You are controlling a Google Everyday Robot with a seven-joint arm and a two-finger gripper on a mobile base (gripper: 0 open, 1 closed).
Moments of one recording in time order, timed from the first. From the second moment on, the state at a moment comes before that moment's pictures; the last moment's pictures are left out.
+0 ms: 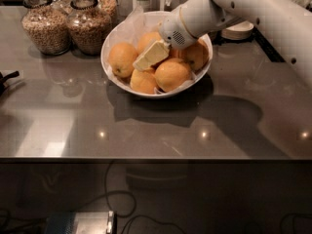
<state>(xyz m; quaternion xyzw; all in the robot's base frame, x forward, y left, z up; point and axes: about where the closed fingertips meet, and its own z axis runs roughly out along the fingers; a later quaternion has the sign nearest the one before) 0.650 0.027 0.913 -0.57 0.71 0.21 0.36</state>
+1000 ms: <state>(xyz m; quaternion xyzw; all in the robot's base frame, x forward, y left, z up) 0.644 0.012 0.928 -0.57 0.71 0.15 0.39</state>
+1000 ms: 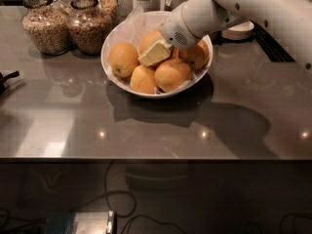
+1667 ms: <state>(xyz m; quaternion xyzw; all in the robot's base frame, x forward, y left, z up) 0.630 -0.022 0.957 -0.56 0.68 0.10 0.46</state>
